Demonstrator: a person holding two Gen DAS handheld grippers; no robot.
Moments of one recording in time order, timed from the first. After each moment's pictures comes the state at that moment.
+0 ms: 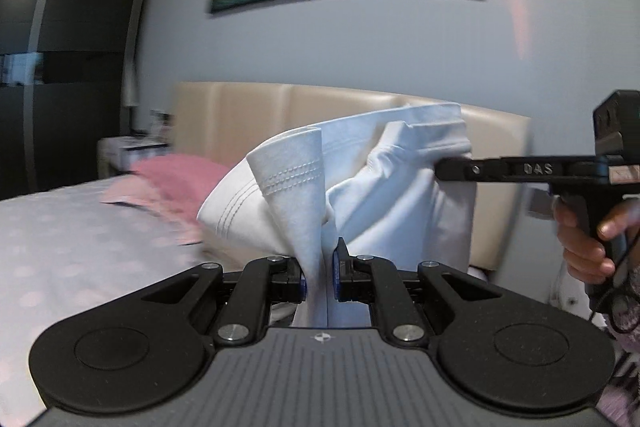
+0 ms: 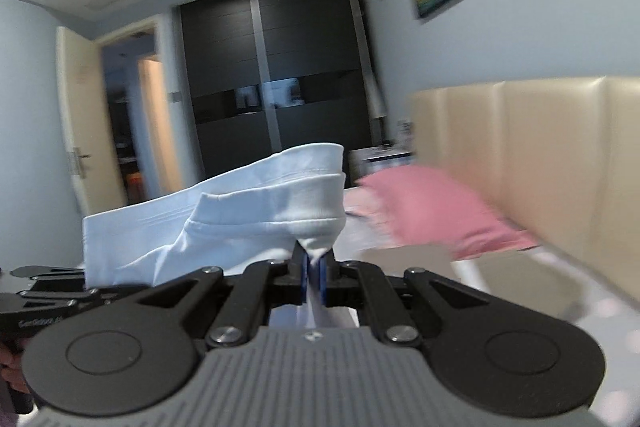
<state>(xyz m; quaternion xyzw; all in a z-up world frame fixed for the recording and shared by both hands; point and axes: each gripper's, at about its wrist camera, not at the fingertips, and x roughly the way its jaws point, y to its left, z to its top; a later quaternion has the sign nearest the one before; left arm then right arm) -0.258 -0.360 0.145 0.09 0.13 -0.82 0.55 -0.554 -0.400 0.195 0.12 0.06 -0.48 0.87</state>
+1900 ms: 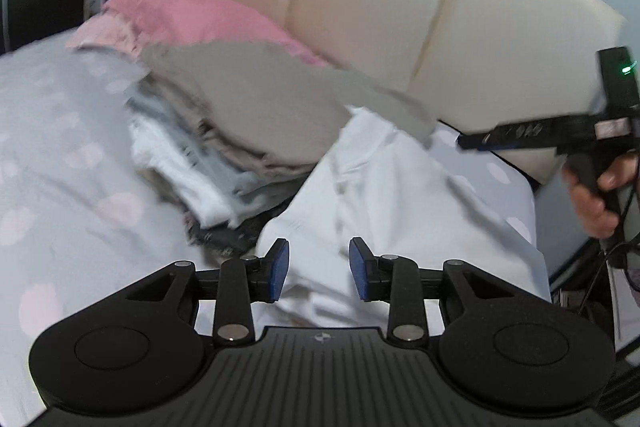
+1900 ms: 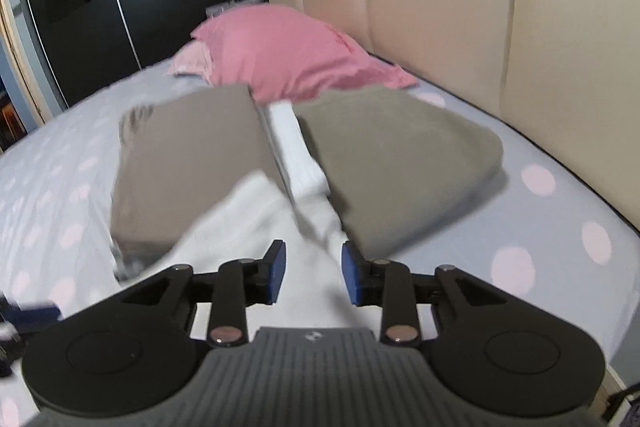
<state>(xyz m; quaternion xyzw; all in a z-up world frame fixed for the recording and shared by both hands) -0.285 -0.591 -0.063 0.22 0.27 -0.77 0.53 -0.612 -0.660 -0.005 0.28 0.24 -0.56 0.74</state>
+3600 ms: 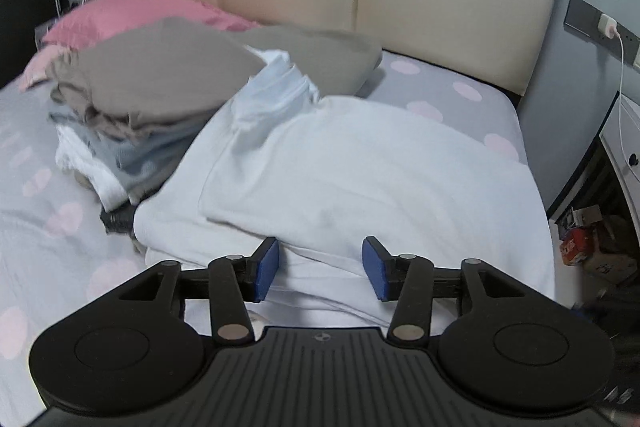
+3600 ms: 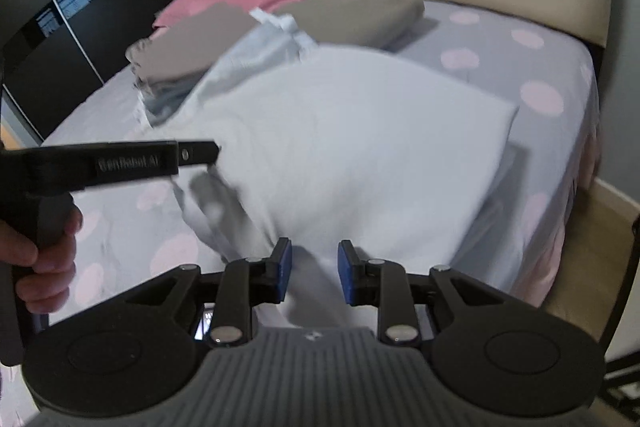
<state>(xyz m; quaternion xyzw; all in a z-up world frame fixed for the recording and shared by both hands) -0.367 -0.565 -0.103 0.32 0.23 -0.78 0.48 -0.591 -0.444 -0.097 0.38 0.18 -0.61 0.67</state>
